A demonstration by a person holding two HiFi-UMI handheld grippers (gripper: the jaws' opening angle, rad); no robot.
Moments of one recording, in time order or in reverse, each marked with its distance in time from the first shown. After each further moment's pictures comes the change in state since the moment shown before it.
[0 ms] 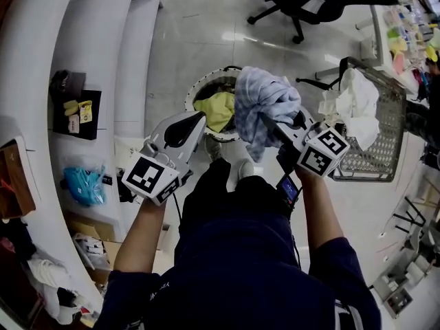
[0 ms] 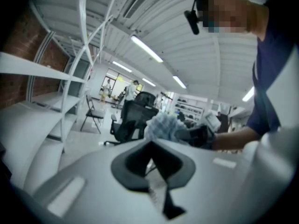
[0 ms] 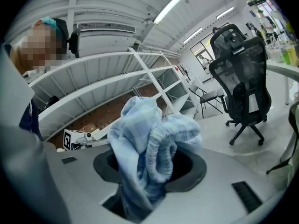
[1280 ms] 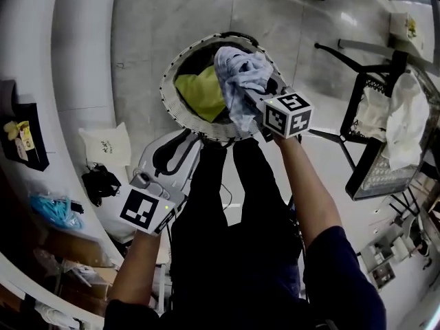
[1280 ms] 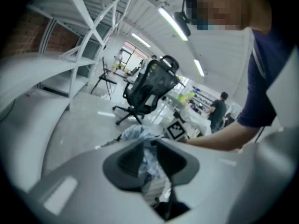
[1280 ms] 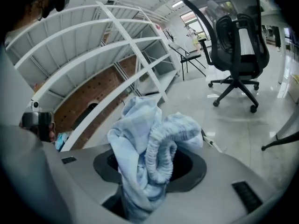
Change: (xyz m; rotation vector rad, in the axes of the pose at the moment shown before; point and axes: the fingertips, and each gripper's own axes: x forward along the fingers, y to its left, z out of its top) left arm 0.084 0.096 -0.242 -0.223 0.256 0.055; right arm 0.175 -0.264 -0.277 0.055 0.377 -0.191
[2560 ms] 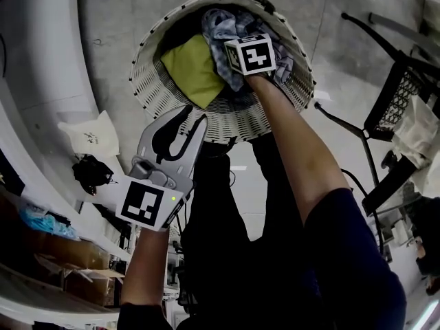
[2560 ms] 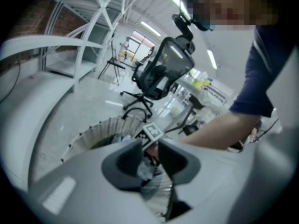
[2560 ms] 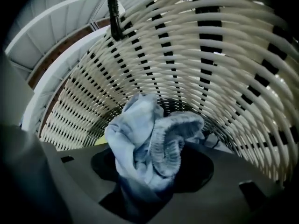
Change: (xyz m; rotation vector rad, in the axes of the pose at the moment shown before) left arm 0.112 0.052 -0.095 -0.090 0.102 0.092; right arm 0.186 -0.132 -0.138 -0.016 0.319 -0.173
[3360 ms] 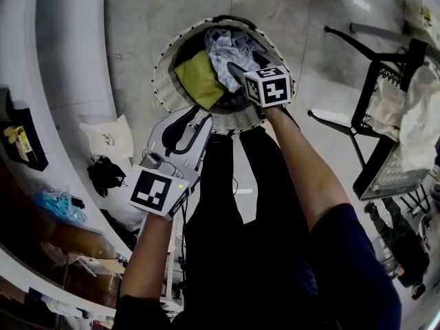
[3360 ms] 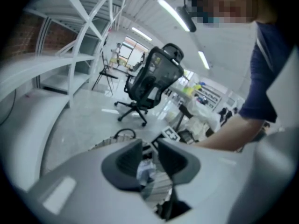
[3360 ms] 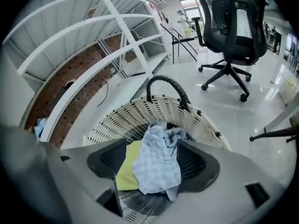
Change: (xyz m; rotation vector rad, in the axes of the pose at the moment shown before) left arm -0.054 -0.051 0.070 0.098 -0.011 -0.005; right arm -0.145 0.033 0.024 0.023 -0.111 0.016
